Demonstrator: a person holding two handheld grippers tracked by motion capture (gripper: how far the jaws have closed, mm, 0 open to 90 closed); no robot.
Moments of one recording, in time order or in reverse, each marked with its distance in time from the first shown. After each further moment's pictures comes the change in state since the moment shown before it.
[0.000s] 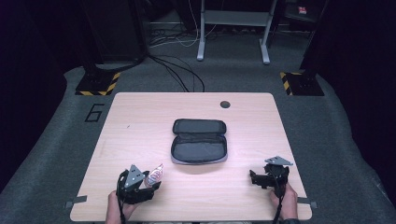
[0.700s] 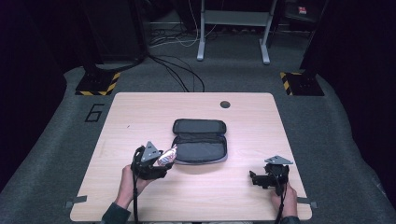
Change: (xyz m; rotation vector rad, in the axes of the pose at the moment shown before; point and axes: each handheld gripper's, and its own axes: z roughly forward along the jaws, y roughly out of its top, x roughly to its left) left arm 0.007 0.071 0.040 -0.005 -0.055 0.095; right arm -0.004 0.001 0.001 0.004 0.036 -0.033
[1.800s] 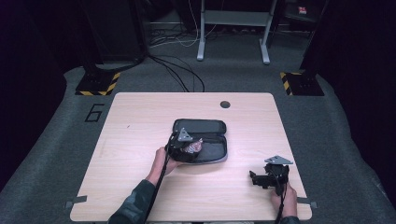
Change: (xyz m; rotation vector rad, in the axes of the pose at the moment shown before) left arm 0.003 0.035 0.118 0.126 -0.132 0.024; right arm 0.000 0.000 0.000 0.000 0.000 -0.001
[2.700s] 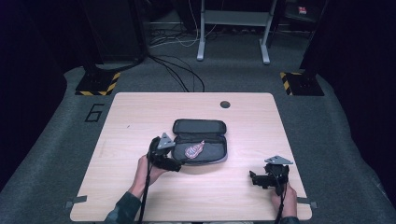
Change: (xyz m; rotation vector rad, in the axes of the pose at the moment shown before) left arm -0.008 -0.040 -0.082 -0.111 0.101 -0.049; right arm 0.000 0.000 0.000 0.000 0.000 0.000
